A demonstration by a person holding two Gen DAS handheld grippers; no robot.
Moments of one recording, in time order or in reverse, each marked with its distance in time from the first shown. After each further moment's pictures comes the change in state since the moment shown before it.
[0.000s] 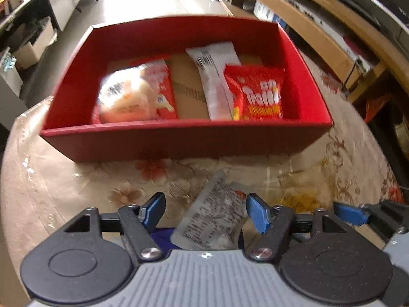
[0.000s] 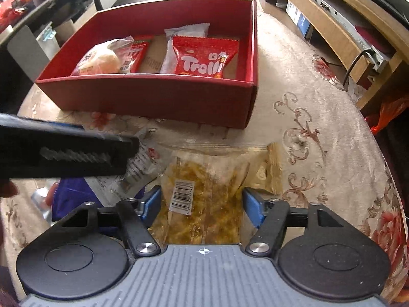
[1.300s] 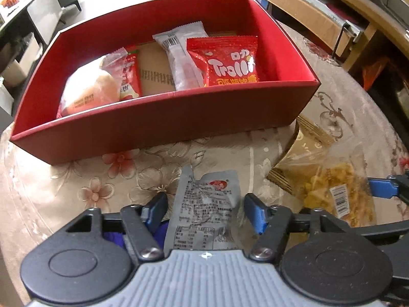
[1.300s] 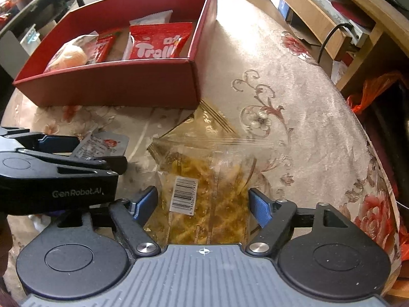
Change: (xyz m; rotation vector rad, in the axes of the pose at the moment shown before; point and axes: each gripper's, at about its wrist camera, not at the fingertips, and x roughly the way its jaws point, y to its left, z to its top) left arm 0.021 -0.033 -0.016 0.123 0.000 0.051; right arm 0.006 -0.044 -0.008 0.047 0.046 -0.022
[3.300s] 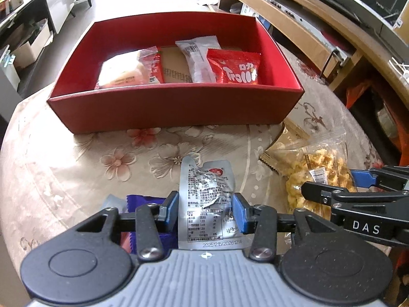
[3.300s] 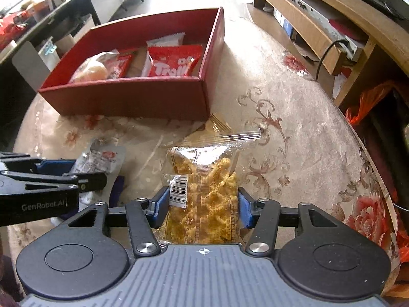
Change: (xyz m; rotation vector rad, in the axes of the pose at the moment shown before) left arm -0.049 0.034 -0.033 -0.110 -0.061 -0.098; right arm -0.033 0.002 -0.008 -0.013 -0.091 0.058
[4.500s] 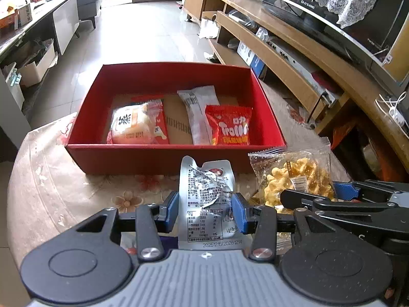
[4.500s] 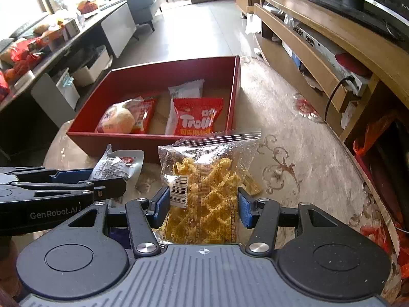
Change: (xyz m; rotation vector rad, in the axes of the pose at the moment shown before) left arm -0.042 0.006 0.029 -0.028 -0.134 -0.036; right arm -0.030 0.013 0.031 0.021 -0.125 0.062
